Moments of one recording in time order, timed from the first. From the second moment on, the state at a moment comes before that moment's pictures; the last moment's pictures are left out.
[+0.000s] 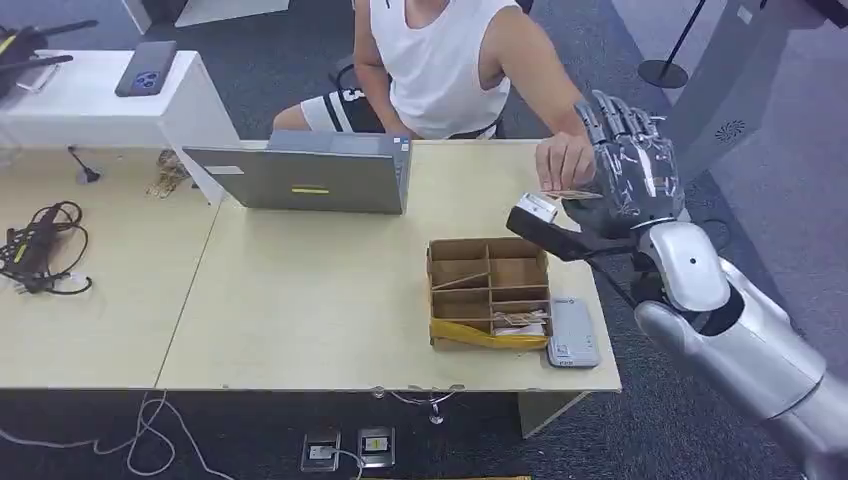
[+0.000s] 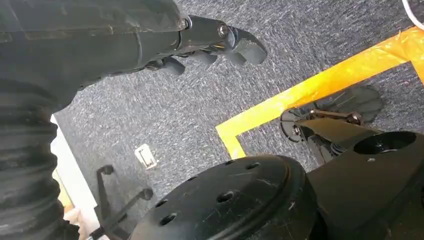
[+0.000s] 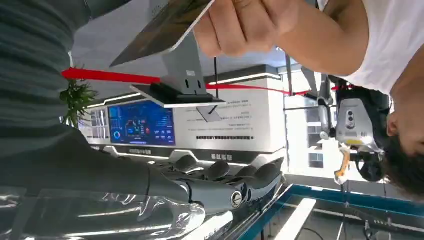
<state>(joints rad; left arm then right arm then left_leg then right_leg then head) -0.15 0.10 -1.20 -0.18 0.88 -0.08 -0.01 -0.85 -0.62 0.95 -1.53 0.83 -0.10 0.45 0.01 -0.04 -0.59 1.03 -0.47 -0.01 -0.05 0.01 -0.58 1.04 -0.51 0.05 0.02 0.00</state>
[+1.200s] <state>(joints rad) -0.14 0.10 -1.20 -0.18 0.86 -0.08 0.01 -0.86 -0.59 1.00 -1.42 0.79 -0.14 0.43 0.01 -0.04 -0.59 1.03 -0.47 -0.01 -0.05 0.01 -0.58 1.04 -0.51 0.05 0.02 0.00</state>
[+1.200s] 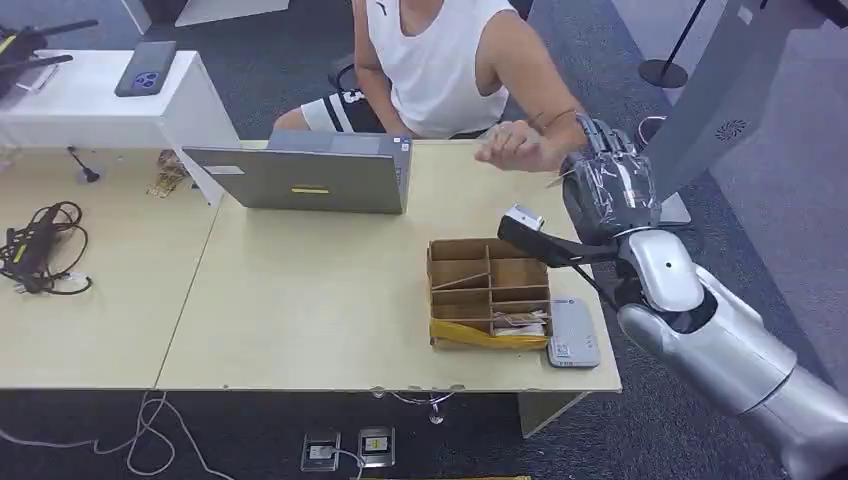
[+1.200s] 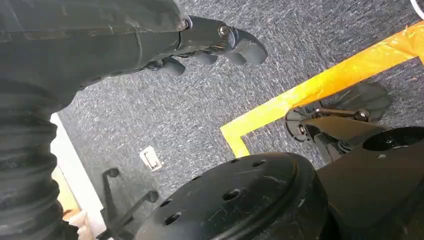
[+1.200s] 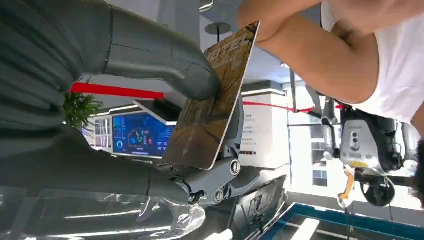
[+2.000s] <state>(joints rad) -0.14 0.10 -1.20 -0.18 0.89 -0.08 0.03 -0.57 -0.68 0.81 -1.48 0.67 -0.37 0.46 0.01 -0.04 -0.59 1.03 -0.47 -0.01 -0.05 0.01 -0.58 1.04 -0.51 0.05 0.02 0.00</state>
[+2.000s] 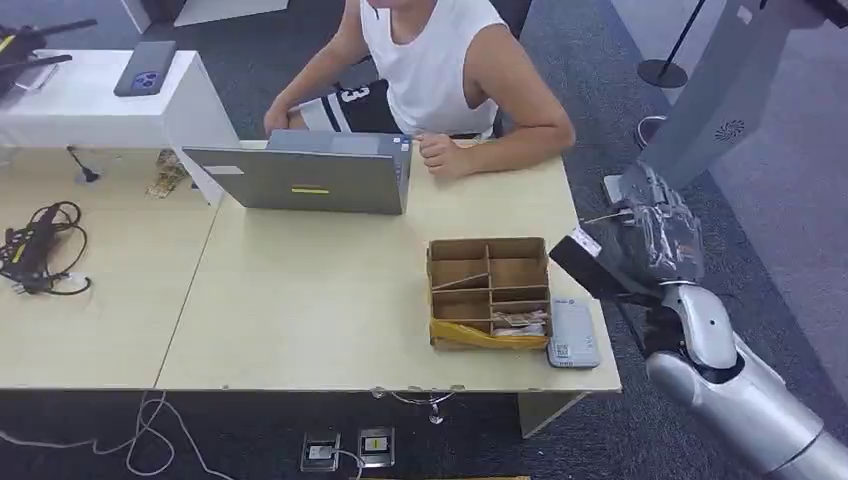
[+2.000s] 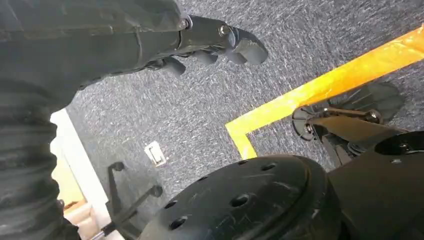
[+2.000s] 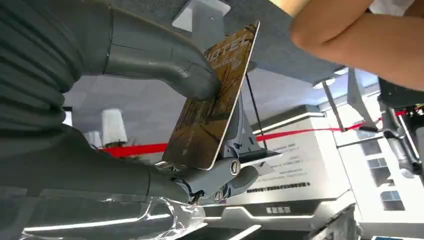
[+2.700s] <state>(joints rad) -0.14 0.10 -1.20 -0.18 0.90 -0.08 0.03 -0.32 -0.64 0.64 -1.49 0.65 -0.31 0.32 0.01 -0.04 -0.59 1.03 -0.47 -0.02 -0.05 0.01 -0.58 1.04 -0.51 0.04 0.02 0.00</state>
